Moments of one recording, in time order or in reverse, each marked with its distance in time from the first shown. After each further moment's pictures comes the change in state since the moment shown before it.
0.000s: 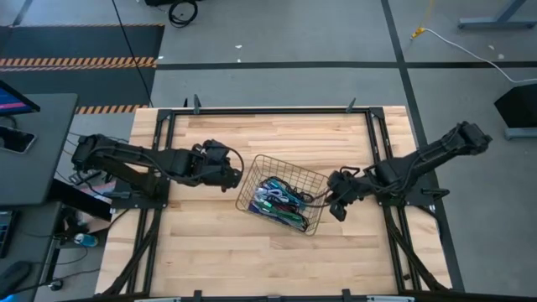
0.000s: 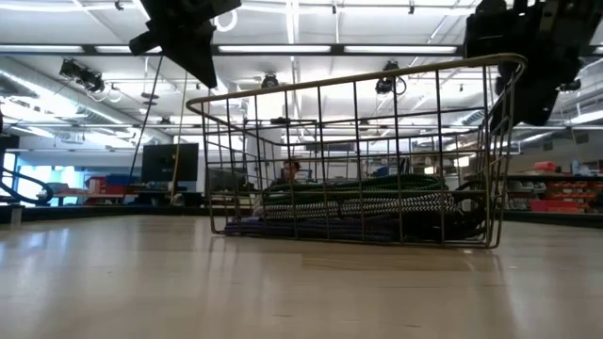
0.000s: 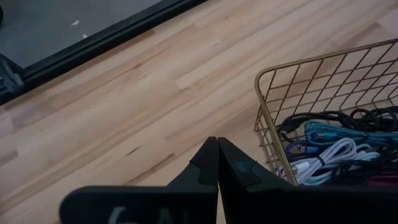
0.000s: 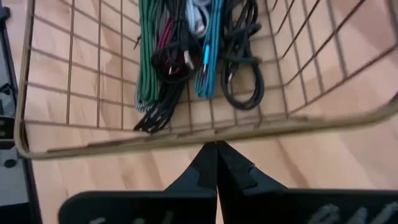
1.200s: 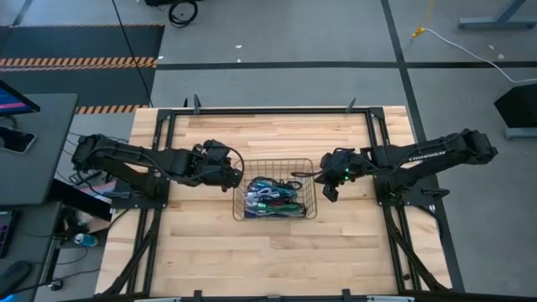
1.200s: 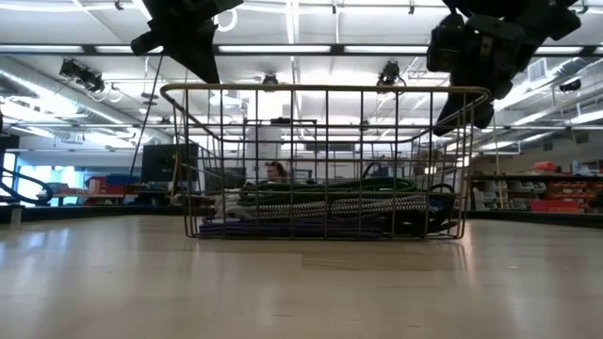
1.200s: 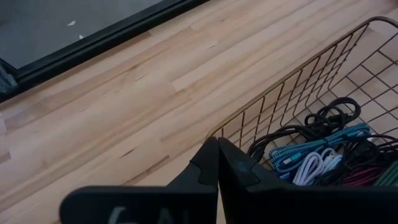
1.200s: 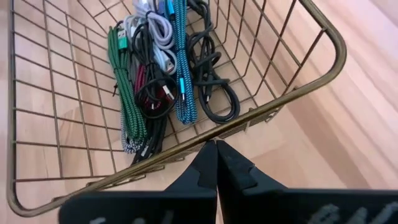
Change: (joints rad) left arm 0.000 0.000 0.000 0.021 0.000 0.000; right arm -0.310 -0.004 0.000 0.116 -0.111 -0.385
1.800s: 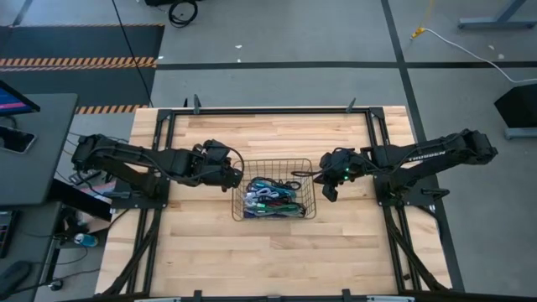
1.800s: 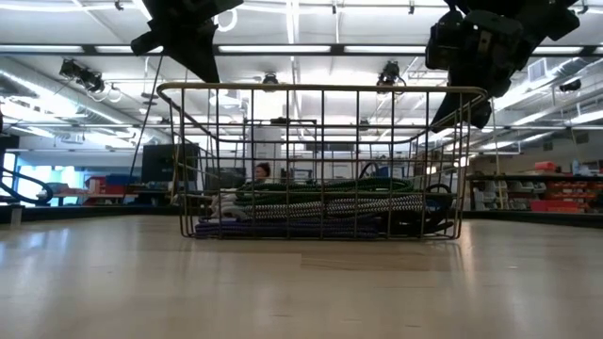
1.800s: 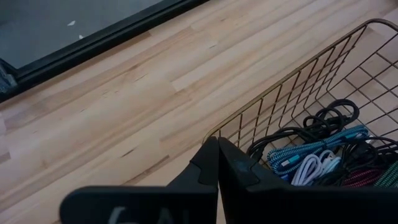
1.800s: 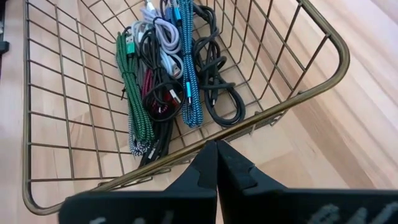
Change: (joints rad) left arm 0.000 0.000 0.000 0.000 0.000 0.000; right arm -0.001 0.000 0.000 0.025 -0.015 0.003
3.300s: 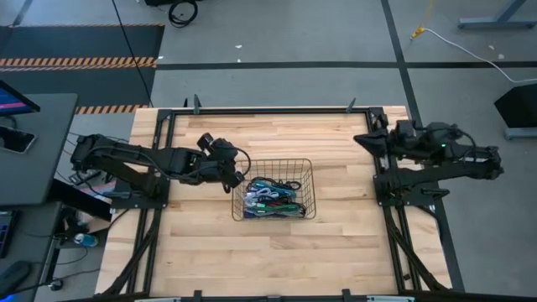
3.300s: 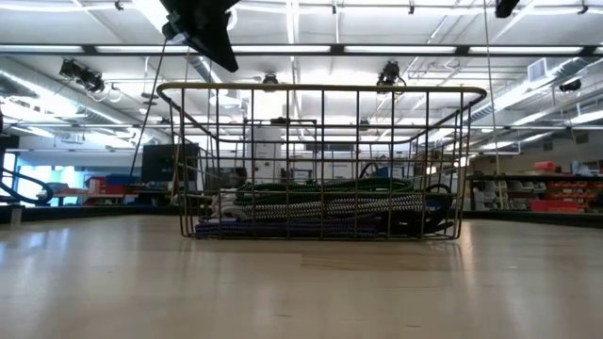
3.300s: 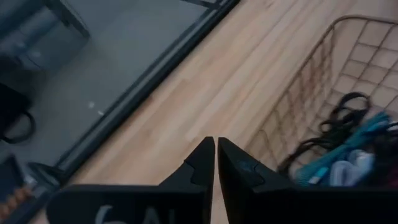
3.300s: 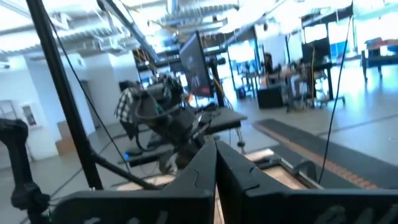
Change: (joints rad) left arm 0.009 -0.015 -0.001 0.156 -0.097 0.484; right arm 0.001 -0.689 0.002 0.305 0.118 -0.296
